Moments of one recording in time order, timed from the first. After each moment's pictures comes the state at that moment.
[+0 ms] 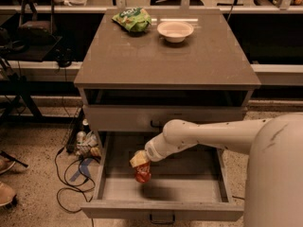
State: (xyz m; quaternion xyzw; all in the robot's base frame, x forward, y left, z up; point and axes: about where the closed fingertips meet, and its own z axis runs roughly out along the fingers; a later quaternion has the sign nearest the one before) arm 0.556 0.040 0.488 -0.30 0.91 0.26 0.15
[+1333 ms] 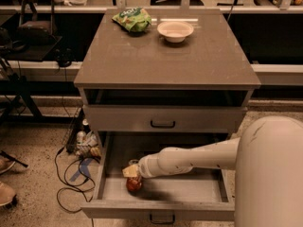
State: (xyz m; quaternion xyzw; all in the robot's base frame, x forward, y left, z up) arm 0.547 0.077 0.417 -0.22 0.90 0.30 0.21
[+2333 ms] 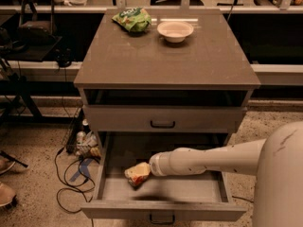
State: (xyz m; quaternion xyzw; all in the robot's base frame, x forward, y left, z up) arm 0.551 0.031 0.441 -0.21 0.90 0.27 0.25
